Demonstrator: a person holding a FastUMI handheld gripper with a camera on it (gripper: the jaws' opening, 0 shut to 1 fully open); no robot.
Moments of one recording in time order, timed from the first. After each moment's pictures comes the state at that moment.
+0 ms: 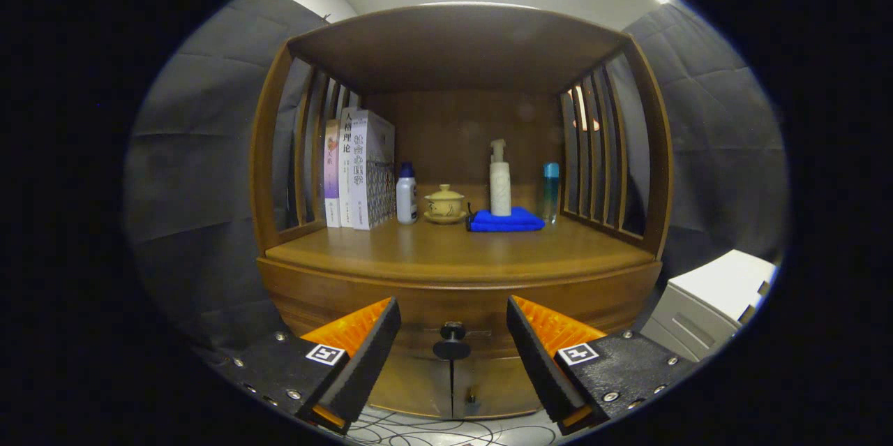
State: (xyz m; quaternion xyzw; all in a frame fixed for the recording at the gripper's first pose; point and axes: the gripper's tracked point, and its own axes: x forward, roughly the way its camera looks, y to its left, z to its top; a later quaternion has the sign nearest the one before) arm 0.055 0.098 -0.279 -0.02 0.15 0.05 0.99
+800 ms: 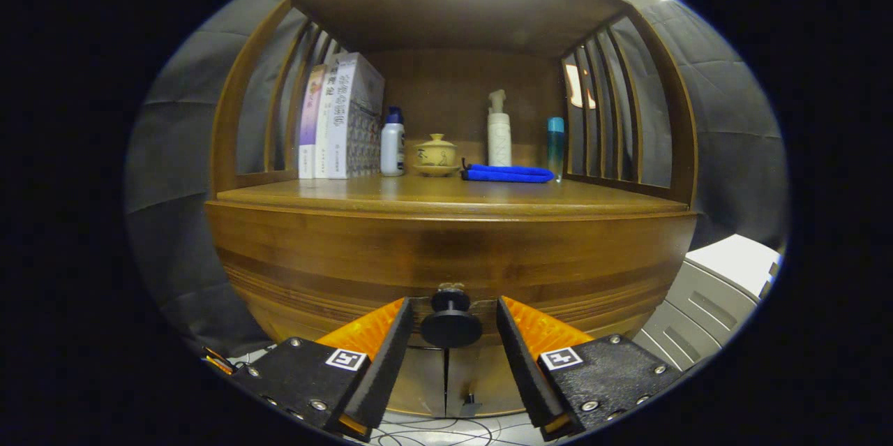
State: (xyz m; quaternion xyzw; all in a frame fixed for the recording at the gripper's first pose) arm 0.083 0.097 -0.369 -0.03 0.18 0.02 0.98
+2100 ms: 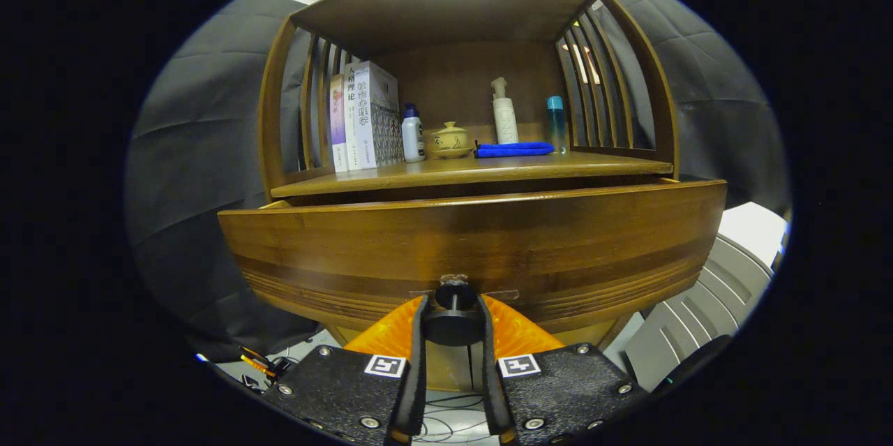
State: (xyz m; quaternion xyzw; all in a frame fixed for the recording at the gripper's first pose) arm -0.005 0.098 -0.358 0.01 0.21 0.08 0.97
